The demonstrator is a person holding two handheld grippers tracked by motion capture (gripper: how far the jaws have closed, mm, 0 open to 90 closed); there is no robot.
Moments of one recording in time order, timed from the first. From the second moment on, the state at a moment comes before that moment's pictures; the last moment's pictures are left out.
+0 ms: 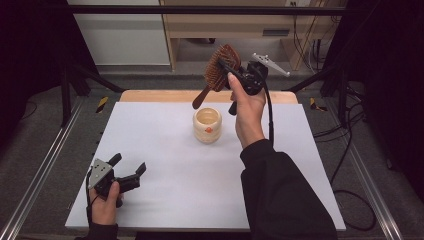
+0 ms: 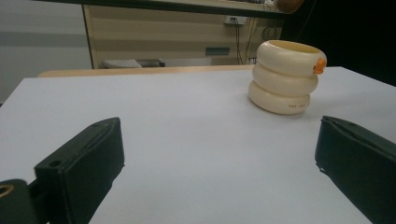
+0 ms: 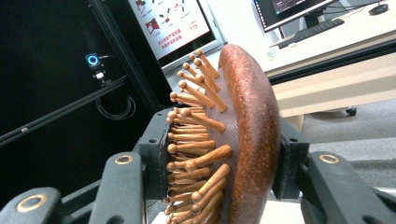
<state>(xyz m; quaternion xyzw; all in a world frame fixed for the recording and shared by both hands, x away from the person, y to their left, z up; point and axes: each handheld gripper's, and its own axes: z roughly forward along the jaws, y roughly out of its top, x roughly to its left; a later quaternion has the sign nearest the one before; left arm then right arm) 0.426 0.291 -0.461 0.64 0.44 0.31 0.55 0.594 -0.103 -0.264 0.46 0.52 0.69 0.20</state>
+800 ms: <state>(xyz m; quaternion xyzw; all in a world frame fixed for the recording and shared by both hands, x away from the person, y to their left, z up) 0.427 0.288 -0.462 0.64 0.44 0.31 0.55 0.595 -0.114 -0.264 0.47 0.53 0.67 0.22</state>
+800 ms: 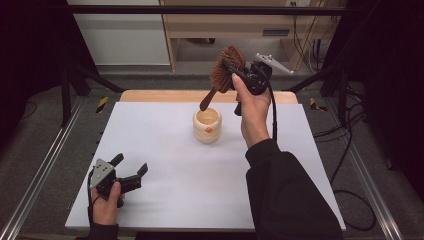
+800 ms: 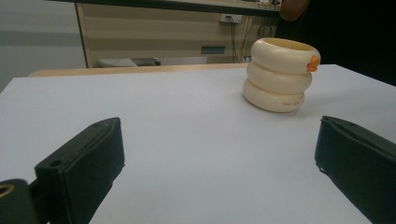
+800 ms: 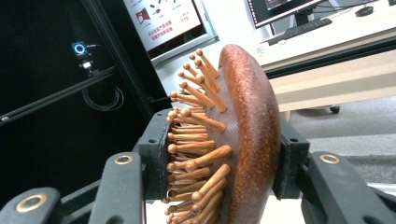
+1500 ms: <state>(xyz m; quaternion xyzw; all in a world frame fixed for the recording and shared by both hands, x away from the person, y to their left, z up) 0.428 0.285 -0.462 0.65 0.43 0.31 0.55 0.596 -0.115 -0.272 0.47 0.55 0.65 0.22</state>
